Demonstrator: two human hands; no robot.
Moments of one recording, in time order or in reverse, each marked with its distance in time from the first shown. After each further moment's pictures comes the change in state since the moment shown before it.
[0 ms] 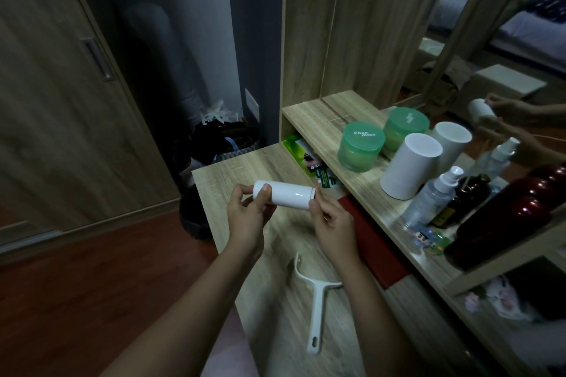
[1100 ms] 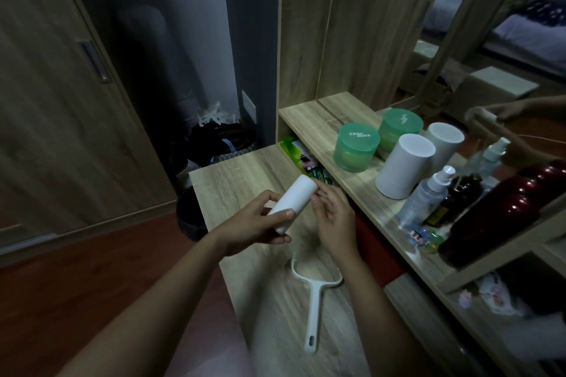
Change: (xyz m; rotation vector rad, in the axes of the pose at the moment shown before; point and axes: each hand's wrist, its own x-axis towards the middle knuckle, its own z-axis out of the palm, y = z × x) left_hand -0.001 0.031 -0.013 0.531 -0.709 -0.363; right_hand 0.009 0.005 -0.008 0.061 0.028 -0.038
